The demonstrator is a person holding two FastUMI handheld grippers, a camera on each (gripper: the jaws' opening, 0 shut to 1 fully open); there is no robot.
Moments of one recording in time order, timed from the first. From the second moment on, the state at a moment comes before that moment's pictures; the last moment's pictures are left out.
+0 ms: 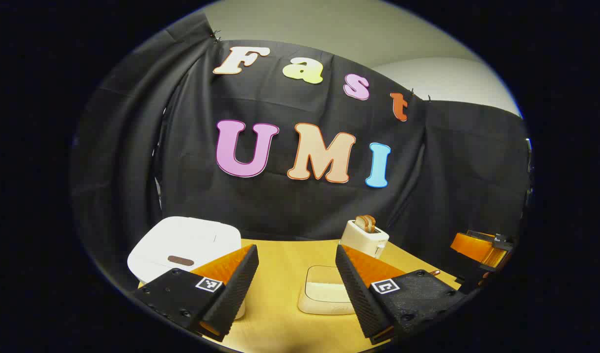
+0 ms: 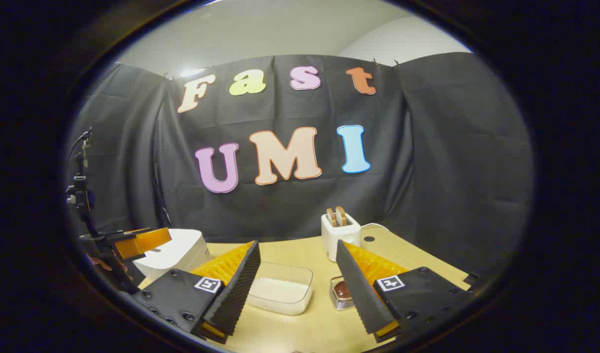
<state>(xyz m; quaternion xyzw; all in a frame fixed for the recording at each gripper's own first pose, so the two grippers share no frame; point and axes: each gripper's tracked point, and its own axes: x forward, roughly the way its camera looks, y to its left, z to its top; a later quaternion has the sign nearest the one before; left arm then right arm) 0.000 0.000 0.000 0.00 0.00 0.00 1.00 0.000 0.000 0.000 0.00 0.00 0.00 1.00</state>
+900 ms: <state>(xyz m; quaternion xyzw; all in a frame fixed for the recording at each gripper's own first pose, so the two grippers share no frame) -0.020 -0.019 -0.005 0.04 0.01 -0.04 1.00 -0.023 0.005 -0.009 0.02 0.01 -0.02 1.00</state>
